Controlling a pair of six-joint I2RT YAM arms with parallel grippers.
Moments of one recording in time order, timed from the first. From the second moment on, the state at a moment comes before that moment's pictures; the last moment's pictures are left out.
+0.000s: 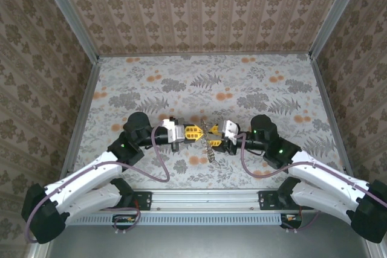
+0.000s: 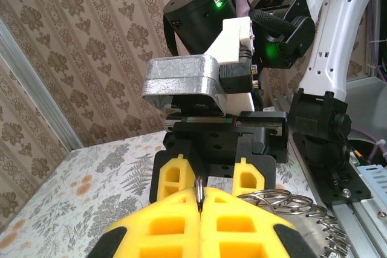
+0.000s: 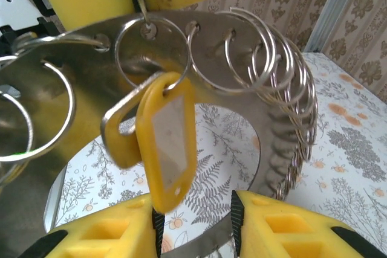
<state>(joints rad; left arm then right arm) -0.83 0.89 0.59 0.30 0.75 0.31 0.73 0.91 0.53 0.11 -0.49 -0.31</state>
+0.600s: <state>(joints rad) -0.82 0.86 0.56 0.28 0.73 0.31 0.78 1.00 0.53 0.32 -0.37 -0.20</state>
